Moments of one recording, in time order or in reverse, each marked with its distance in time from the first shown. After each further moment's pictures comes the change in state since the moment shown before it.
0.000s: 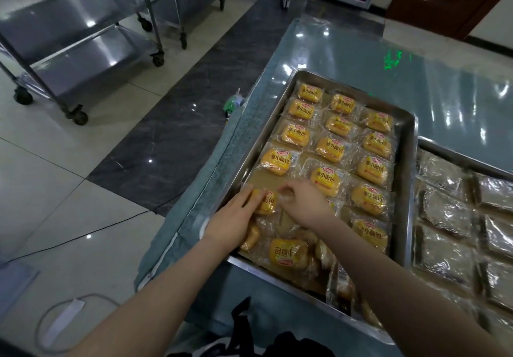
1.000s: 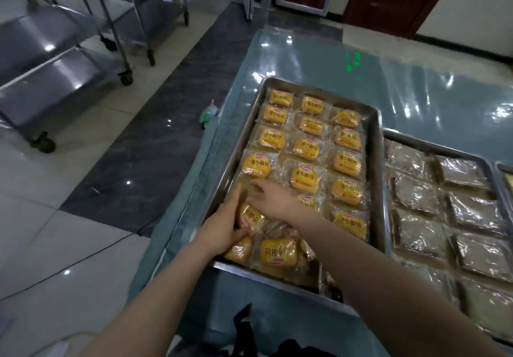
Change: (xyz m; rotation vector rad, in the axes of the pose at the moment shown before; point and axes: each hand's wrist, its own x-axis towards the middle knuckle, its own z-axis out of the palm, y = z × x) left_hand 0.009 -0.003 -0.008 -0.385 -0.138 -0.070; right_hand 0.012 -0.021 0.008 0.062 -0.099 -0.054
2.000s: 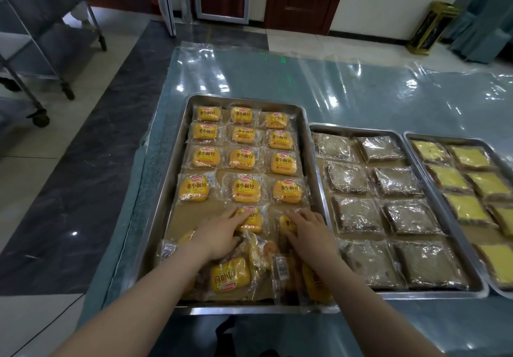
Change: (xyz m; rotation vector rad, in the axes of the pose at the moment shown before) left_hand 0.068 0.080 0.033 0.505 -0.354 0.248; right_hand -0.120 0.139 -0.012 -0.251 0.366 0.424
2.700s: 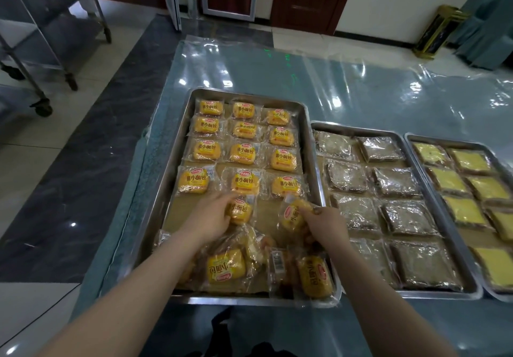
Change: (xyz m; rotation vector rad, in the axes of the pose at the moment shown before) left_hand -0.004 0.000 -0.013 -0.240 0.217 -0.104; right_hand 0.010 0.016 -0.029 0.536 -0.049 0.518
